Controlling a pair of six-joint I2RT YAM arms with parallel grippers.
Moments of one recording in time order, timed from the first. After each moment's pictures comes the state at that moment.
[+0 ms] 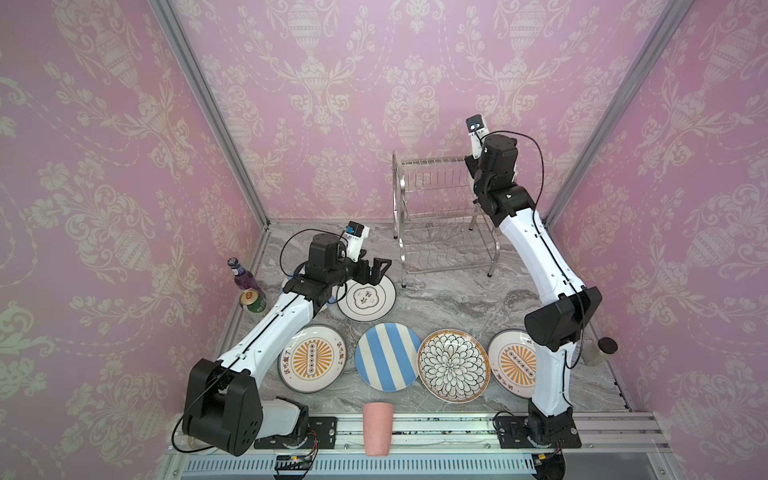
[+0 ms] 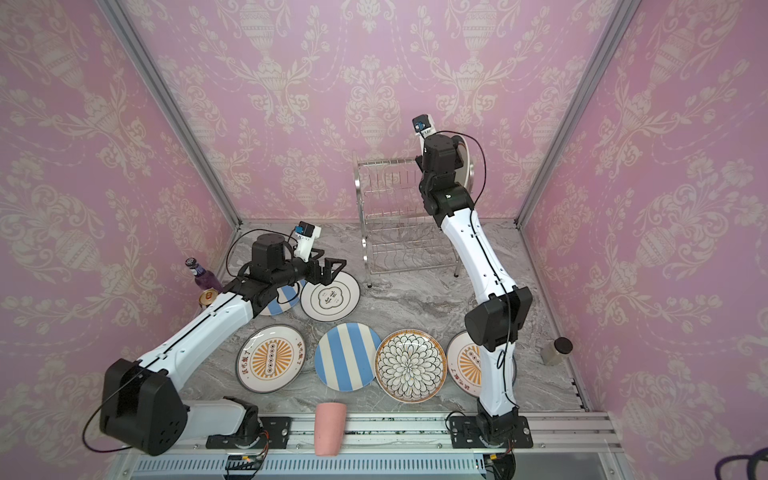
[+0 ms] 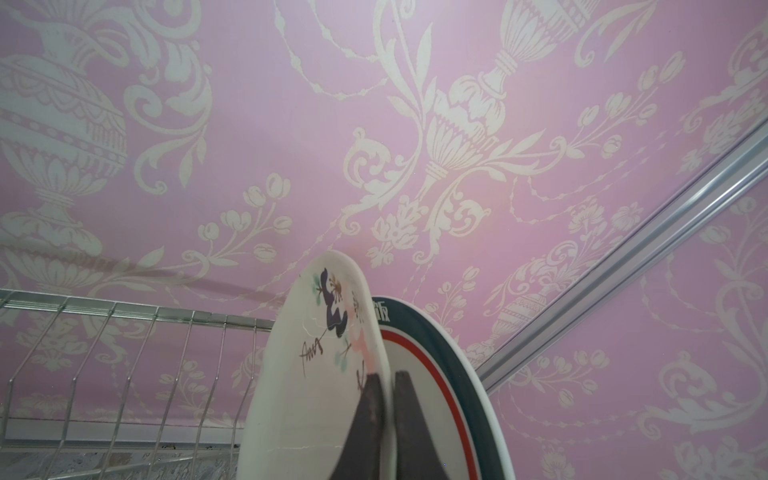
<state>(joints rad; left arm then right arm) -0.30 1.34 1.02 -0.12 0.44 -0.12 0.32 2.04 2.33 -0.27 0.63 -0.55</state>
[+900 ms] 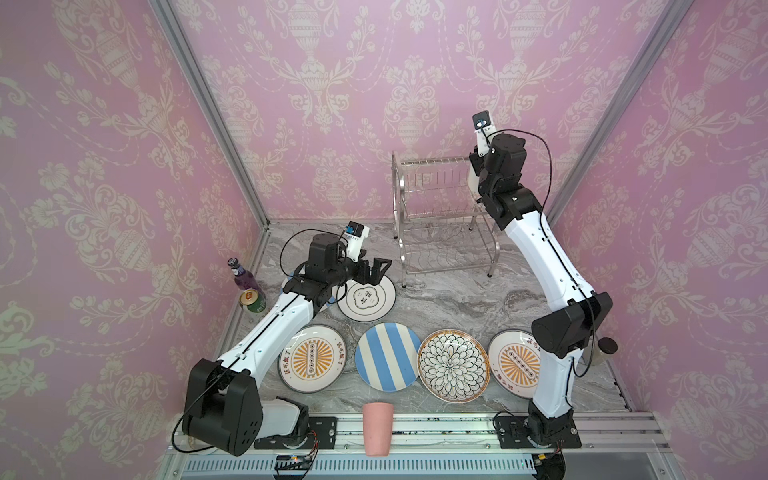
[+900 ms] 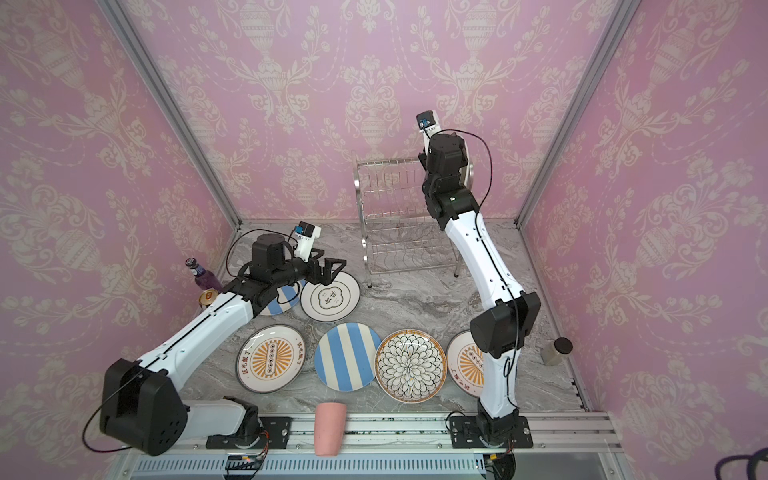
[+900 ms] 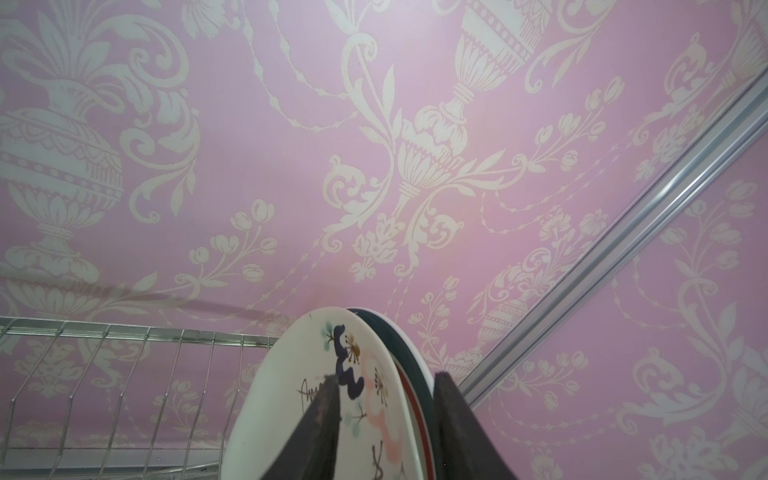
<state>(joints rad) -0.30 1.34 1.02 -0.12 0.43 -0.12 0.33 1.96 2.26 -0.21 0.63 -0.55</state>
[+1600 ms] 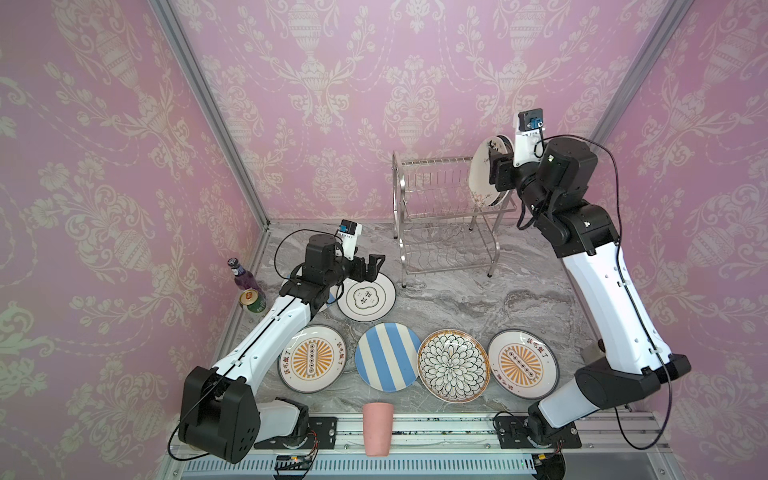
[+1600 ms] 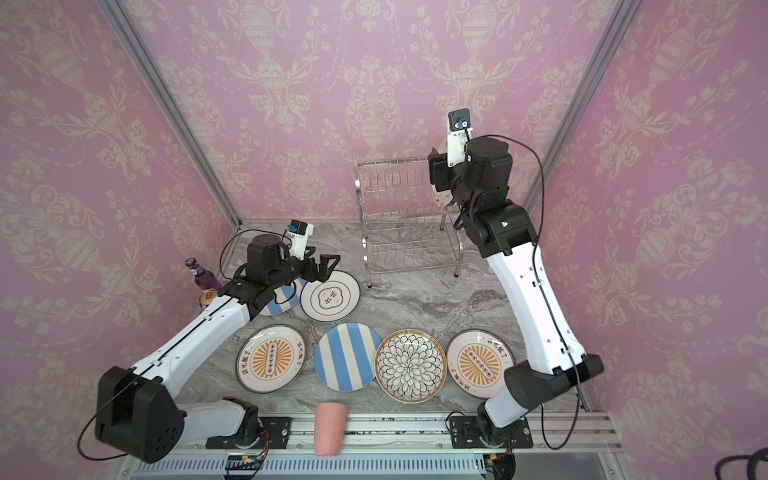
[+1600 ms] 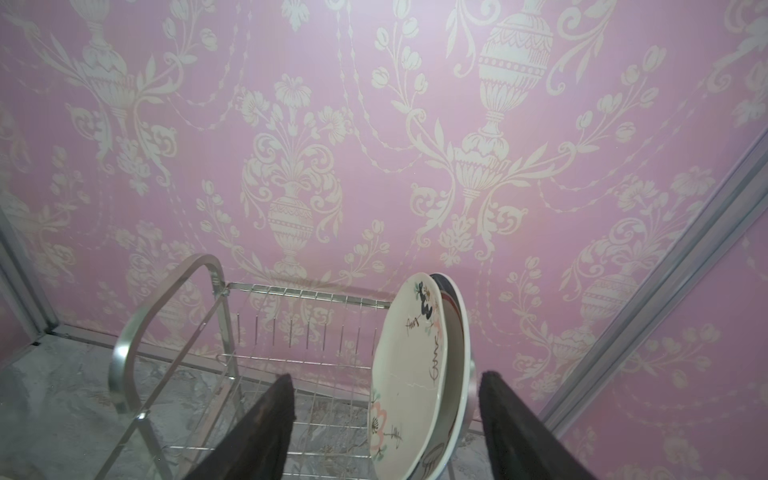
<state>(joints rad) -0.29 1.30 1.01 -0.11 0.31 -0.15 0.35 1.51 2.01 -0.52 0.28 -0.14</state>
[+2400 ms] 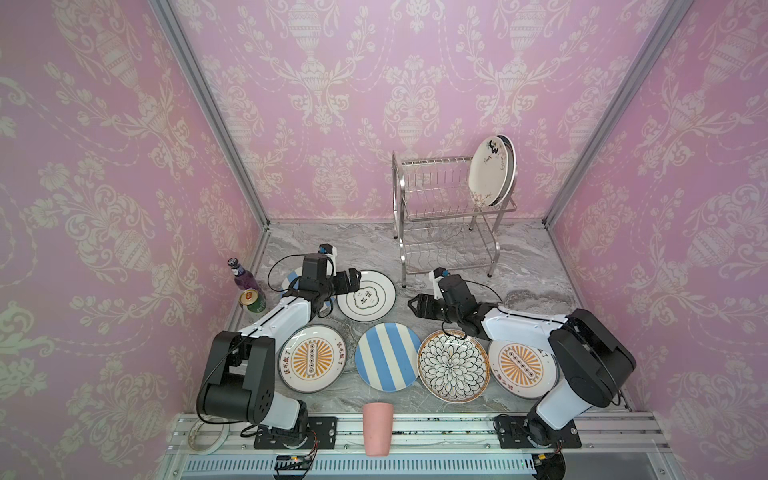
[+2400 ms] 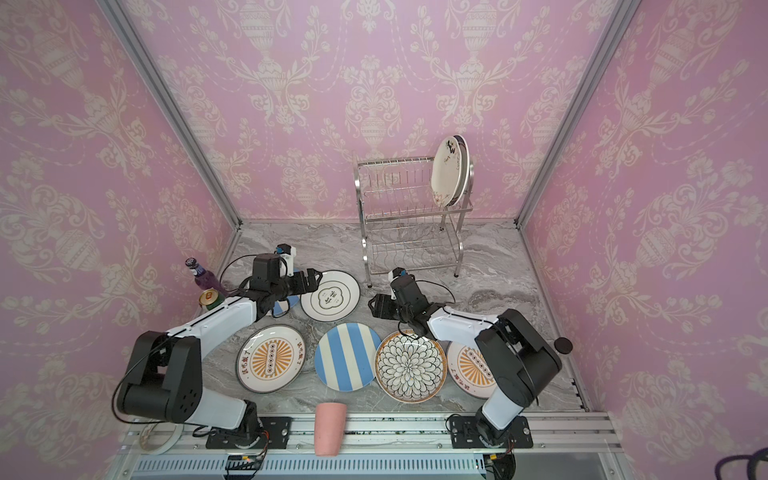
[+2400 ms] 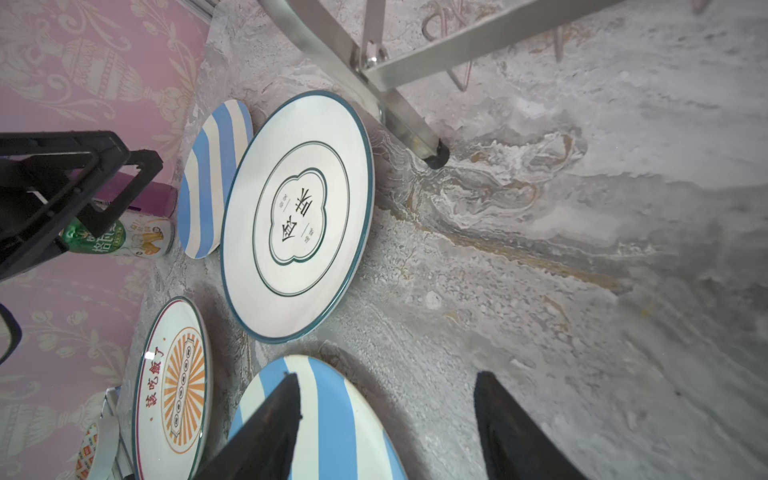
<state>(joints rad) -0.17 1.32 0.89 -0.07 0.22 -0.27 0.45 1.18 0.85 -0.29 -0.16 0.47</state>
